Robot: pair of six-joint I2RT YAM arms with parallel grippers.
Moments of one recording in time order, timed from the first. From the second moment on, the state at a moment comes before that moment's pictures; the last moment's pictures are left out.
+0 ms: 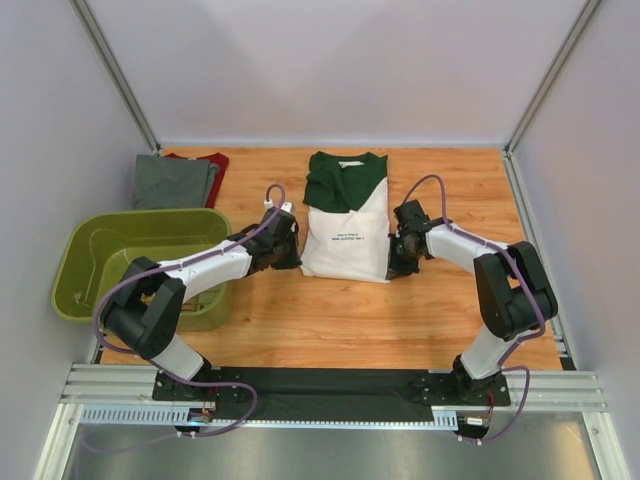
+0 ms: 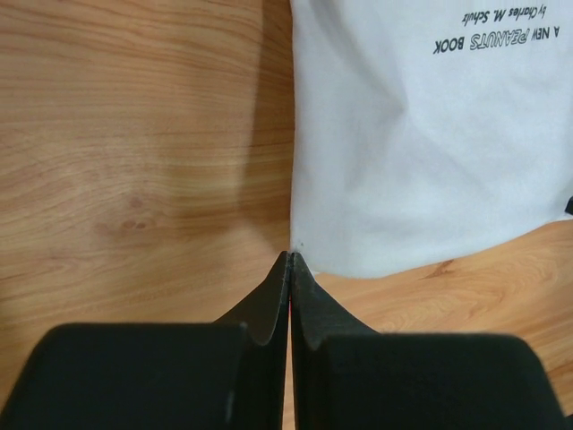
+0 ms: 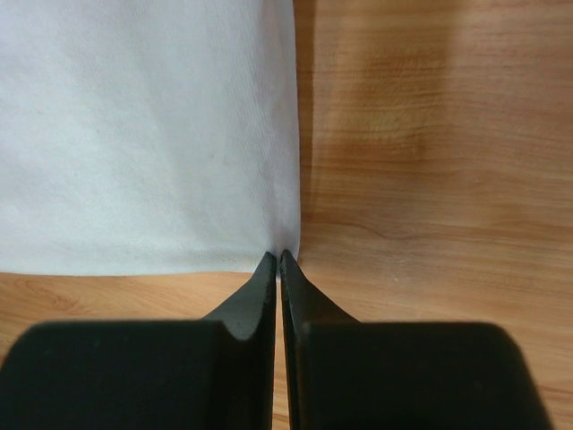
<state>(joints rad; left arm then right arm) -0.61 1.56 0.90 -0.21 -0.04 -0.61 0.35 1.69 0.98 -0.53 -0.14 0.48</state>
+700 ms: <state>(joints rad) -0.68 1.54 0.87 -0.28 -0.02 -0.53 0.35 1.69 0.99 -0.60 -0.13 0.44</state>
